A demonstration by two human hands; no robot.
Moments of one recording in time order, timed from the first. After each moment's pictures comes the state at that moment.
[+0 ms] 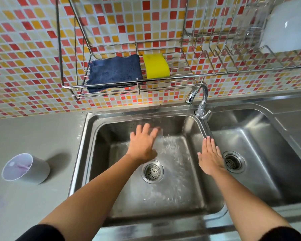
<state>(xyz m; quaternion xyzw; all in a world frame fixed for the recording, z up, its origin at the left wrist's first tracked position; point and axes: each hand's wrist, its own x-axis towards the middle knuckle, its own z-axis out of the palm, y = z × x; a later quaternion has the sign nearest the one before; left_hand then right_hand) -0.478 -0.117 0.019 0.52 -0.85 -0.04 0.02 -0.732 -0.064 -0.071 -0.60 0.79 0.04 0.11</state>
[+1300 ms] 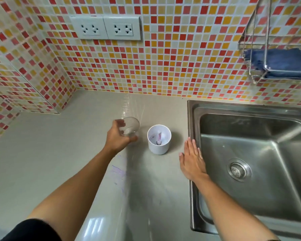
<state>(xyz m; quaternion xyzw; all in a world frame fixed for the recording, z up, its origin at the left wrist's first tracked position) 0.004 -0.067 0.020 0.72 -0.46 -0.36 0.37 -0.266 -0.044 -0.068 -0.73 0.67 -0.05 0.14</state>
